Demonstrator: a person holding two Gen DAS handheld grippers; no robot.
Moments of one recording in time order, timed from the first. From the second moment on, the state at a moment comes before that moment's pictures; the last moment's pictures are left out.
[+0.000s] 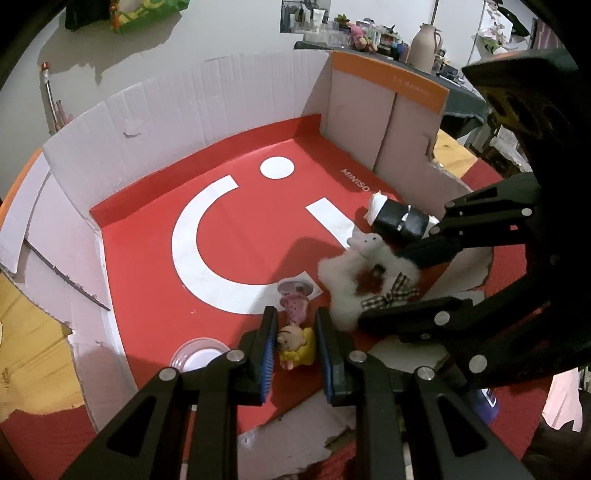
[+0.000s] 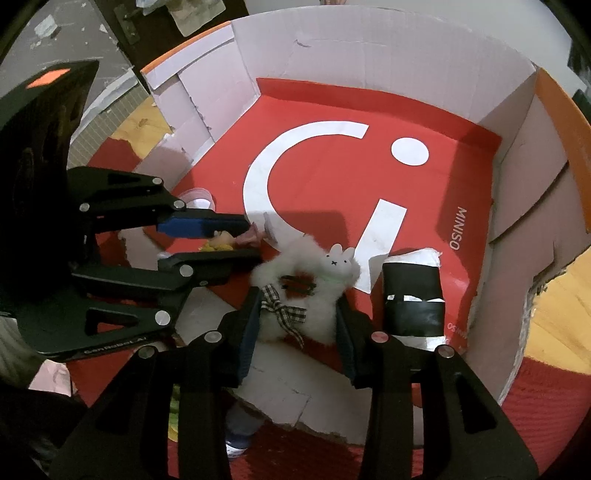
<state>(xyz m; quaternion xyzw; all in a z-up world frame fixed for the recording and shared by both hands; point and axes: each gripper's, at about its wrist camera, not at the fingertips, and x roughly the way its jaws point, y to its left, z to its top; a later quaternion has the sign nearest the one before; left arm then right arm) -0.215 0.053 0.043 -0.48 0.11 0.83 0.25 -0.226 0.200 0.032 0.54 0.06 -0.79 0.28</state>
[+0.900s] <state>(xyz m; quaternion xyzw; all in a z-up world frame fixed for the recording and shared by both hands) -0.217 0.057 0.042 -0.49 0.12 0.83 0.24 -0.226 0.194 0.032 0.54 0.08 -0.79 0.27</state>
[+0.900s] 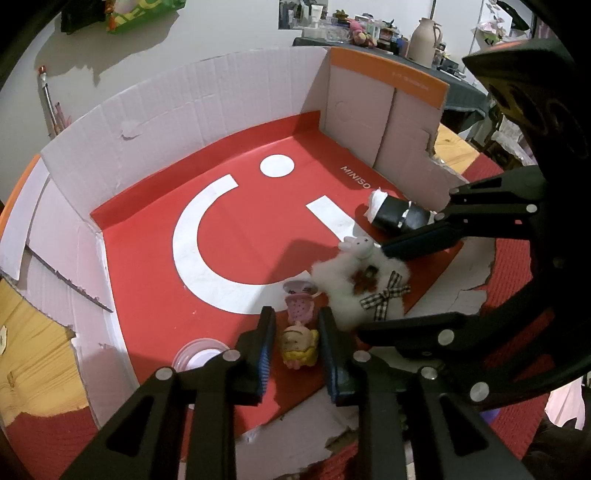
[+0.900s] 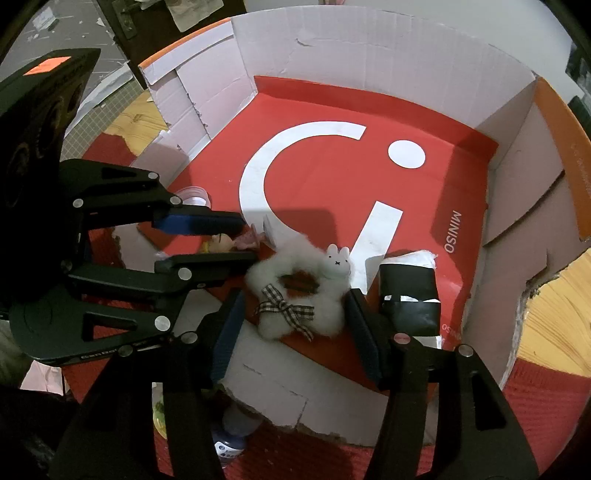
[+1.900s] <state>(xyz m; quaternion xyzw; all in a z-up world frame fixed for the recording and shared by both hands) -0.201 0.051 0.058 -0.47 0.11 0.84 0.24 -0.220 0.200 0.046 0.53 0.08 -0.80 0.26</state>
